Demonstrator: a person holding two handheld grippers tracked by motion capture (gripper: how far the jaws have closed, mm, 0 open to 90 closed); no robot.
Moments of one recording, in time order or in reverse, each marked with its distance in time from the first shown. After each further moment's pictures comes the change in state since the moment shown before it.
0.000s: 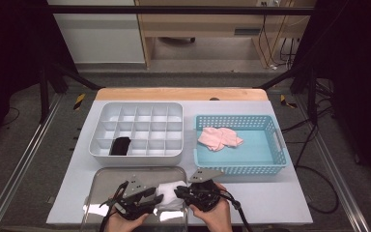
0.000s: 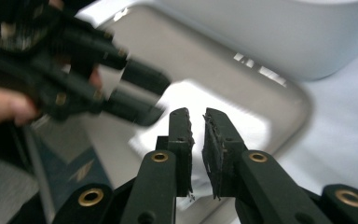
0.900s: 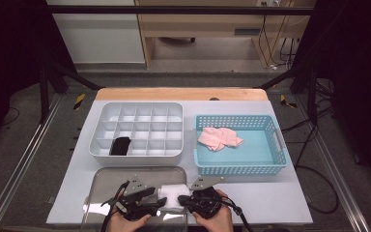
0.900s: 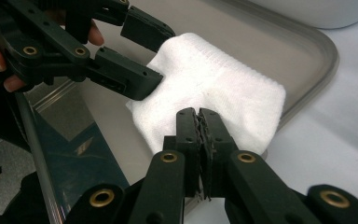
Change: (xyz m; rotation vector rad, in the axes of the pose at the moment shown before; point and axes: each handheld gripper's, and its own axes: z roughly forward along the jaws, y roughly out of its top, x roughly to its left) left arm 0.002 -0.001 0.005 0.018 -0.050 -0.047; right arm 0.000 -0.027 0.008 0.072 0.019 0.008
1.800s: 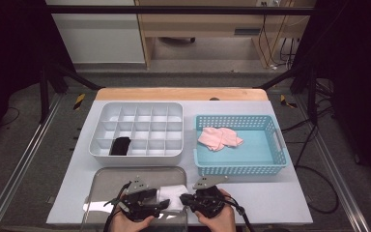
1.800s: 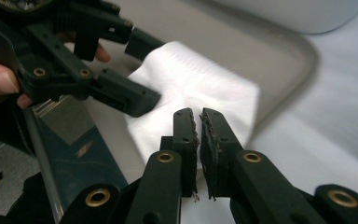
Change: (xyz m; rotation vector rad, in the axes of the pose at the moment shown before) left arm 0.000 -0.003 0.010 0.010 -0.048 -0.055; right arm -0.005 0.001 -0.011 -0.019 -0.005 0.015
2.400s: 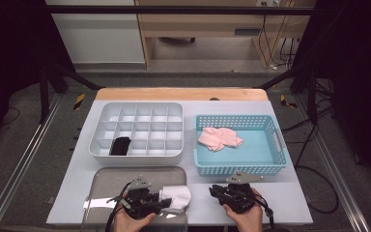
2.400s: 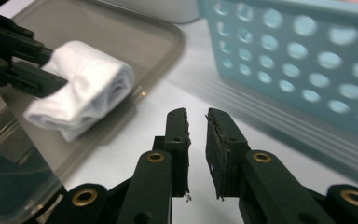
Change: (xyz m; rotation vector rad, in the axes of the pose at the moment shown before) left arm 0.002 0.003 0.007 0.029 -0.105 -0.073; right arm -0.049 -0.030 -0.051 -0.061 -0.182 0.110
